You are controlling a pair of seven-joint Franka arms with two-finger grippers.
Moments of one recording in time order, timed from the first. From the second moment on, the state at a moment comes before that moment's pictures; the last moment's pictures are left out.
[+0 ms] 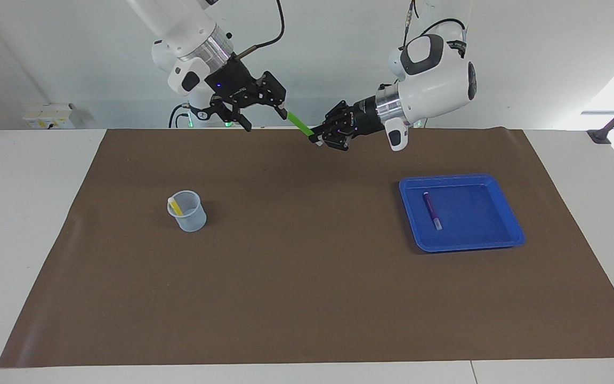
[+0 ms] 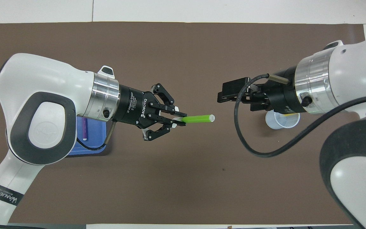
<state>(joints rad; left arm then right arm) 0.17 0.01 -0.66 -1.87 -1.04 1.93 -1.52 0.00 -0.02 0.33 -1.60 0.49 1.76 0.41</state>
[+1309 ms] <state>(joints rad) 0.16 0.00 -0.66 -1.90 -1.13 2.01 -1.52 0.02 -0.02 0.37 -1.62 0.49 1.81 0.40</state>
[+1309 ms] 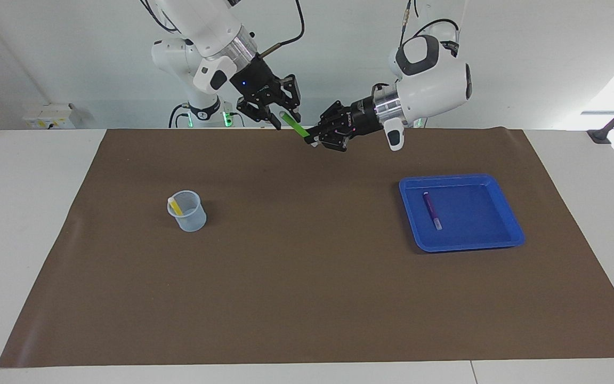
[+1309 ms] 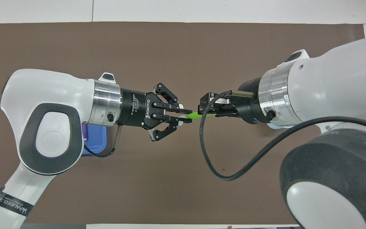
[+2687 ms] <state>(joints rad) 0.23 -0.01 -0.64 -1.91 -0.94 1.97 -1.49 0.02 -0.04 0.30 -1.71 0.24 1.81 0.36</state>
